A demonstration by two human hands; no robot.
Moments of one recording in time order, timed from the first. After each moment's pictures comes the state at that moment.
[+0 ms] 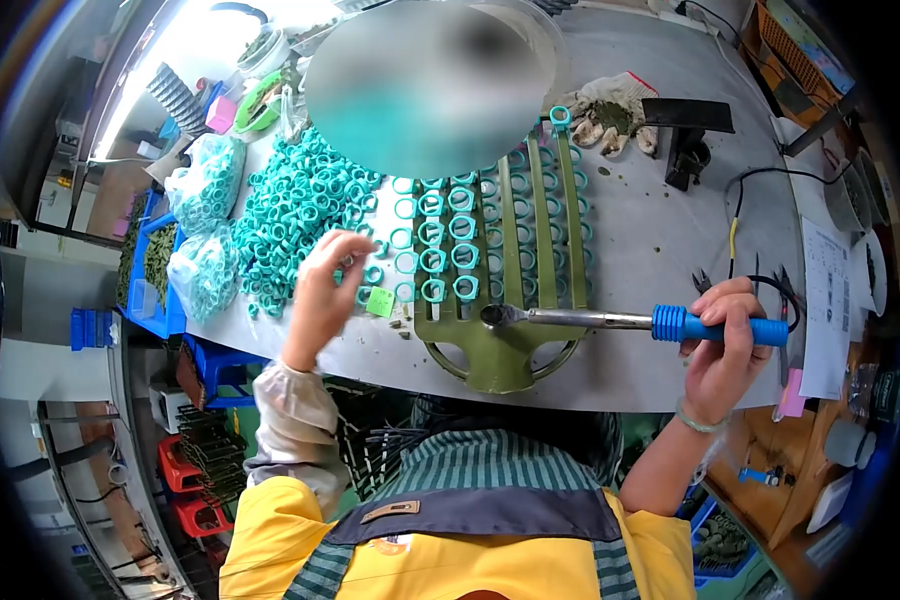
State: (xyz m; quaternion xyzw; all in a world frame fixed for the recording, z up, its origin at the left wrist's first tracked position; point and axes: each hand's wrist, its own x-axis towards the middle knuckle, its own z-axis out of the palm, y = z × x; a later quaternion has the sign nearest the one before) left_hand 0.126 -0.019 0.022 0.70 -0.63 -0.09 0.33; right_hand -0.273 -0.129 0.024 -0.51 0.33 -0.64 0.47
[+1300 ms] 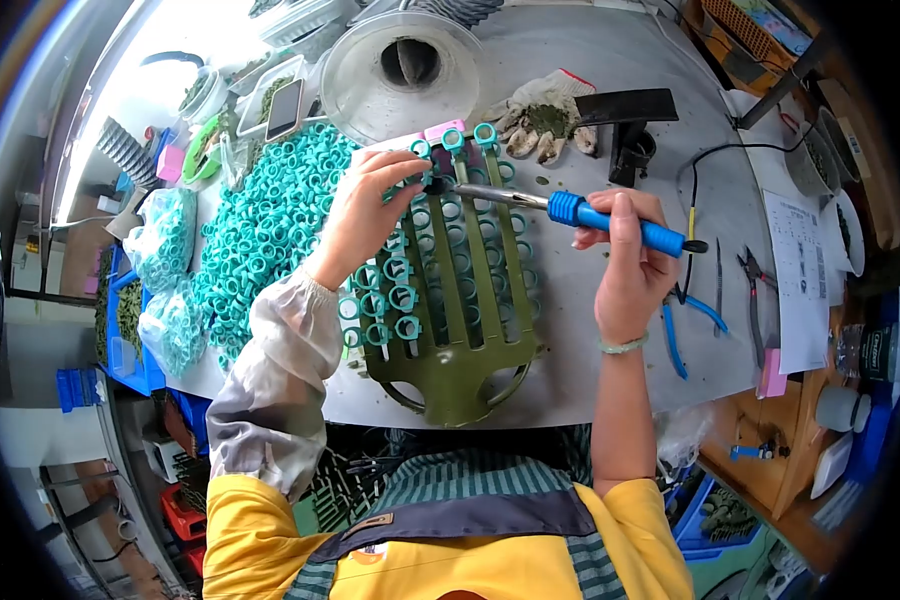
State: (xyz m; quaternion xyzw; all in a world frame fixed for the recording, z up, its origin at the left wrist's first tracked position) left_hand 0.085 -0.193 0.008 0.55 -0.78 -0.03 0.31; right_hand -0.201 -0.194 0.007 -0.49 0.32 -0.69 0.43
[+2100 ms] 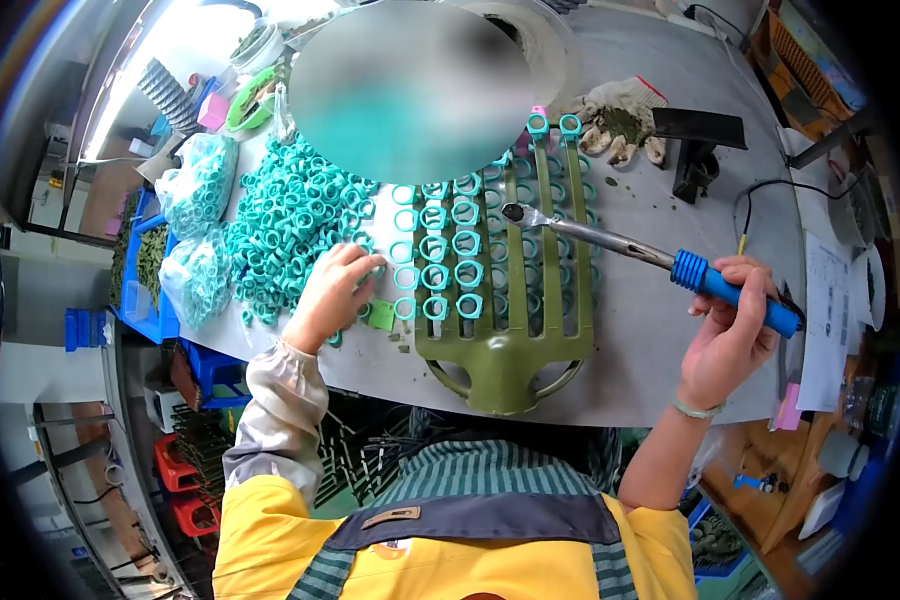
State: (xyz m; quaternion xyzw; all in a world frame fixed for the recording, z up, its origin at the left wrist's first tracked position) left_hand 0.175 -0.026 -0.024 0.66 -0.74 -0.06 0.11; right_hand -0.238 -0.161 0.026 -0.45 0.37 -0.70 0.41
